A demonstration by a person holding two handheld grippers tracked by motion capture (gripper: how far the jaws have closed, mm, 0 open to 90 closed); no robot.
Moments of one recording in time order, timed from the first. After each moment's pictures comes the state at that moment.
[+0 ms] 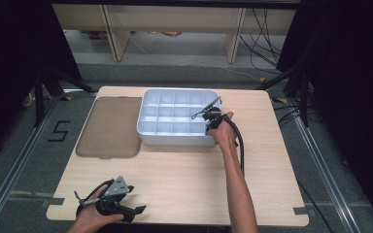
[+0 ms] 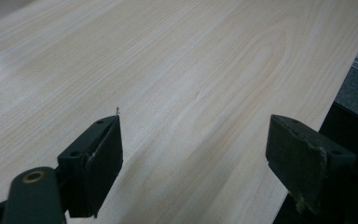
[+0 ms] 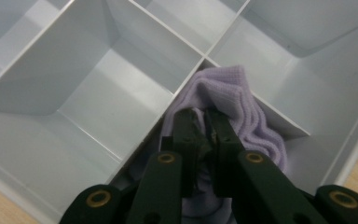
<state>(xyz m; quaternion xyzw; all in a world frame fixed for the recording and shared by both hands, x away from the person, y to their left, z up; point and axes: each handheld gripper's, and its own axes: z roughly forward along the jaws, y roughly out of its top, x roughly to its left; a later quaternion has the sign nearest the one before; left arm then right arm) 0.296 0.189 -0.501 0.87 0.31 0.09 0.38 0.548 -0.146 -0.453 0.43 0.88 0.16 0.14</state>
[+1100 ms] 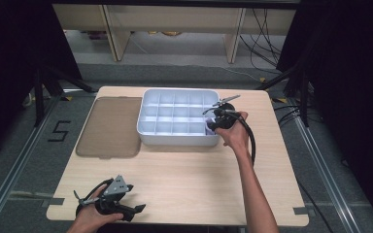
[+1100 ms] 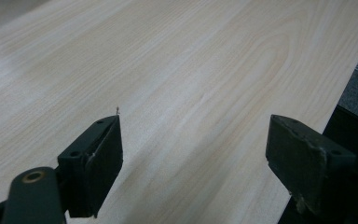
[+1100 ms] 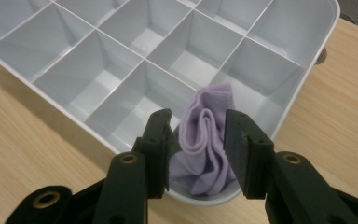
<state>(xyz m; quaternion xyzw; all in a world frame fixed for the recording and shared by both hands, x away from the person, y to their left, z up) 0.296 0.189 -0.500 0.86 0.31 0.09 0.39 0.502 -0.170 -0.404 0.44 0.83 0.30 0.17</state>
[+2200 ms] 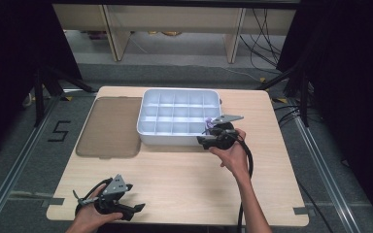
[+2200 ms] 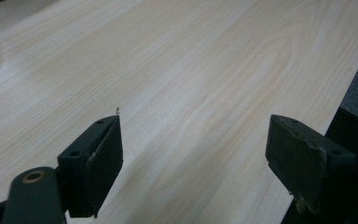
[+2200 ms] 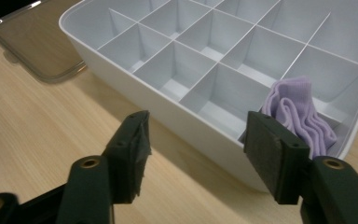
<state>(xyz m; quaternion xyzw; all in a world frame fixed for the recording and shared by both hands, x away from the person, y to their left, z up) 0.298 0.192 -0.499 0.86 0.32 0.09 0.38 0.442 -0.161 -0.419 0.40 0.81 0.39 0.16</state>
